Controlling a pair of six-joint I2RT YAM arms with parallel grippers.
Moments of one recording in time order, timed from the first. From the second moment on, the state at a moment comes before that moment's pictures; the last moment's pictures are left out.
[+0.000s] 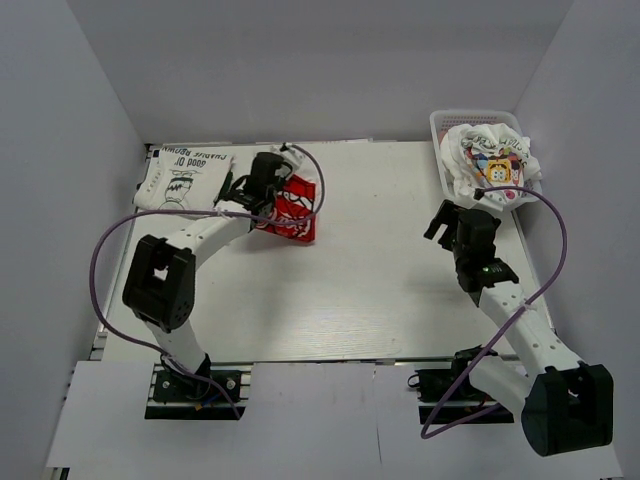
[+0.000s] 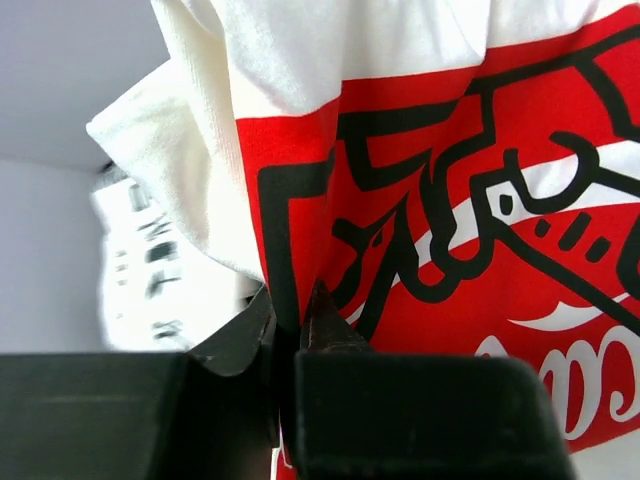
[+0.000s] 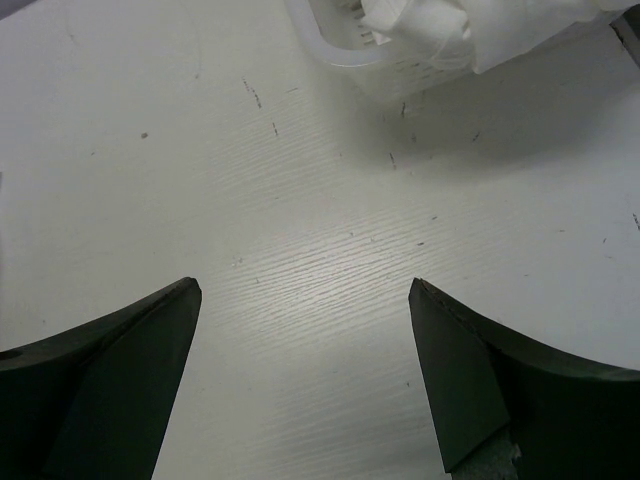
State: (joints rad) left arm -0.49 1.75 1.27 -0.07 -0.46 0.46; right arm 0.21 0.99 0.62 -0.07 0.30 0.38
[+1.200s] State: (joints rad) left arm -0.05 1.84 1.74 -0.50 -0.16 0.74; right arm 0.21 1.15 0.65 -0.13 0.36 0.38
